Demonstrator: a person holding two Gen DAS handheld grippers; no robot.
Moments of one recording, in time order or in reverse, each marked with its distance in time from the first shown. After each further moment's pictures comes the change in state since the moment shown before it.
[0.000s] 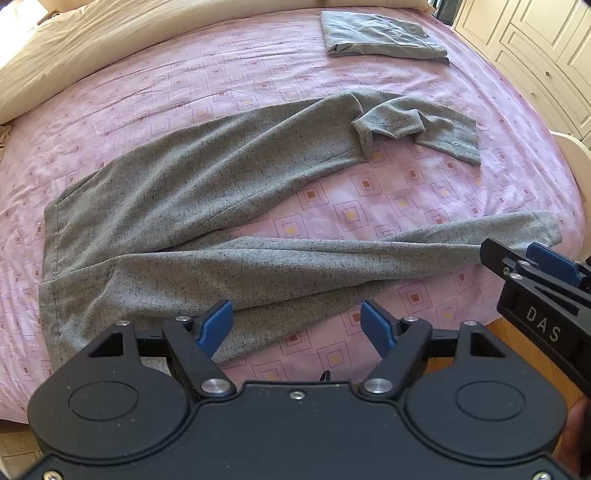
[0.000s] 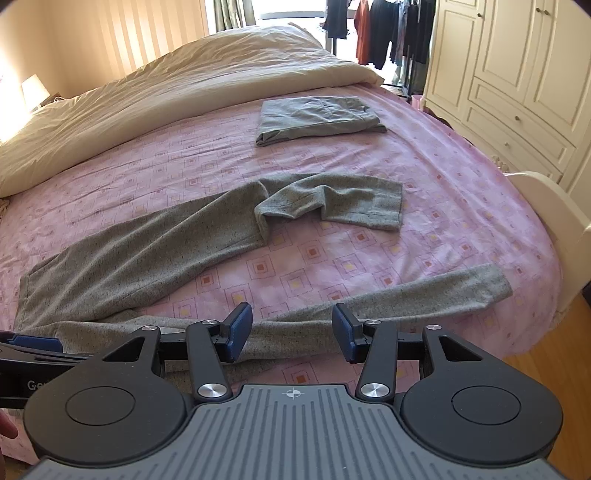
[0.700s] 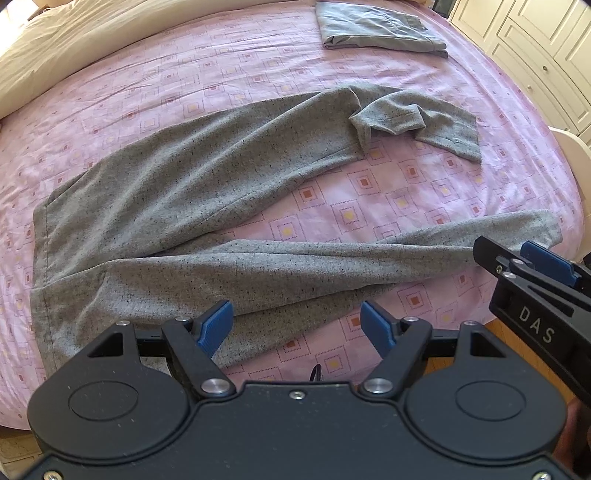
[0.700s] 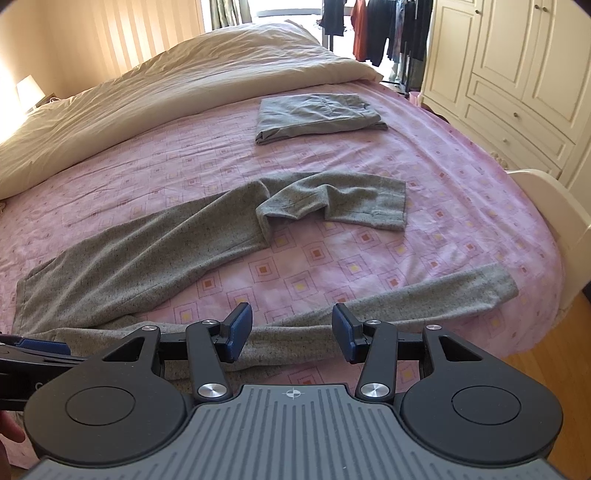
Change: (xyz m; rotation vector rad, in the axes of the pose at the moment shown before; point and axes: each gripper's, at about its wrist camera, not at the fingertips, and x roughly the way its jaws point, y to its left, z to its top) left arm 0.012 0.003 0.010 0.008 0.032 -0.022; right arm 0.011 0.006 0.006 0.017 0.013 -0.008
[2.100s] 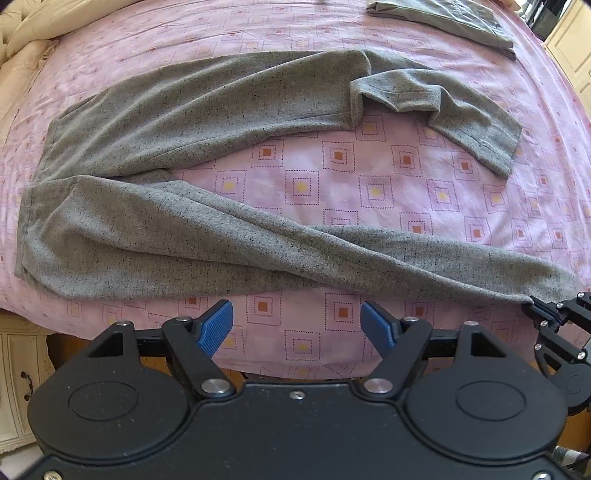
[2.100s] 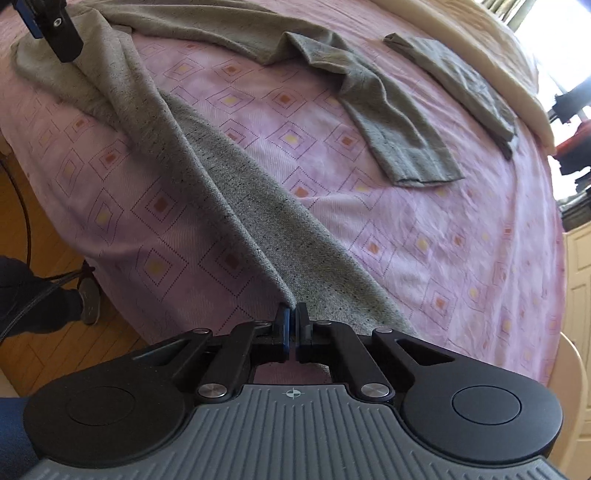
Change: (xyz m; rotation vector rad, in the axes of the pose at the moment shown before) left arm 0.052 -0.119 0.015 -0.323 0.097 0.170; right arm 0.139 -0.184 -0.006 -0.953 0.226 0.240
